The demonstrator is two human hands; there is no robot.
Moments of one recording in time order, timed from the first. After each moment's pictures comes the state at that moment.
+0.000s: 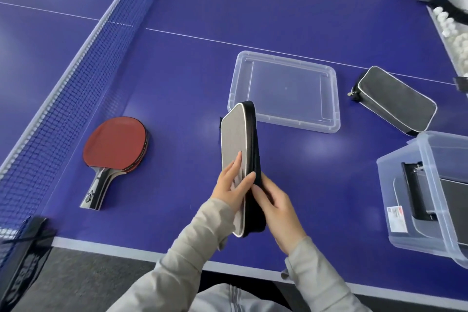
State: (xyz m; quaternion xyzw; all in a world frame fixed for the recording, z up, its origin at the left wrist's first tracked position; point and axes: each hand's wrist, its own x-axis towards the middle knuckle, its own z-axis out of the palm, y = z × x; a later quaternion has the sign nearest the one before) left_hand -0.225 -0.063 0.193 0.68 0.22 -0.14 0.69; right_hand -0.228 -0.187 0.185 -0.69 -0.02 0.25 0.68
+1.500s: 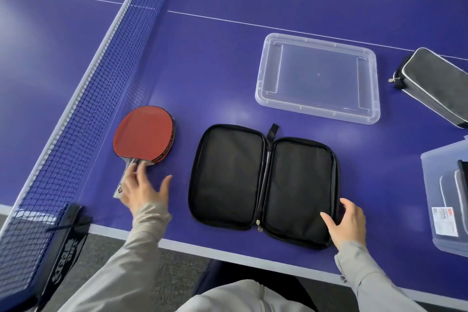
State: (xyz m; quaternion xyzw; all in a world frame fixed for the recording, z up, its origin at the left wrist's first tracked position) left_hand -0.287 0.136 0.057 0.88 0.41 0.11 0.20; right_hand -0.236 -0.282 0.063 -0.94 0.21 0.14 0.22
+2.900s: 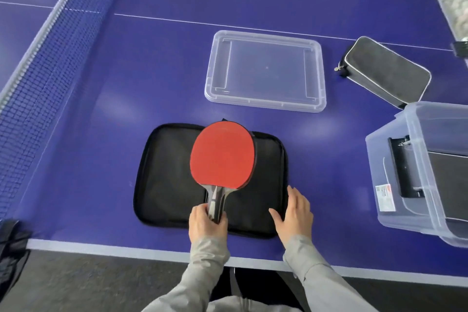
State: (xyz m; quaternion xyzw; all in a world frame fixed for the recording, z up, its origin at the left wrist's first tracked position) left_hand -0.293 -0.120 0.079 0.82 0.40 -0.04 0.41; right_hand -0.251 -0.300 0.054 -0.97 0.09 0.17 0.14
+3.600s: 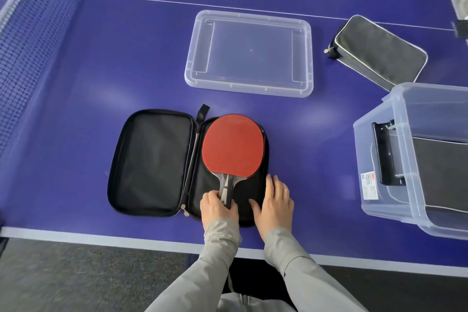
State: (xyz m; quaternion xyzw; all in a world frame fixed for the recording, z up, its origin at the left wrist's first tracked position) left_hand -0.276 -0.199 0.042 0.85 0.38 -0.05 0.36; right_hand -0.256 -0.310 0.042 -0.98 0.03 0.16 0.11
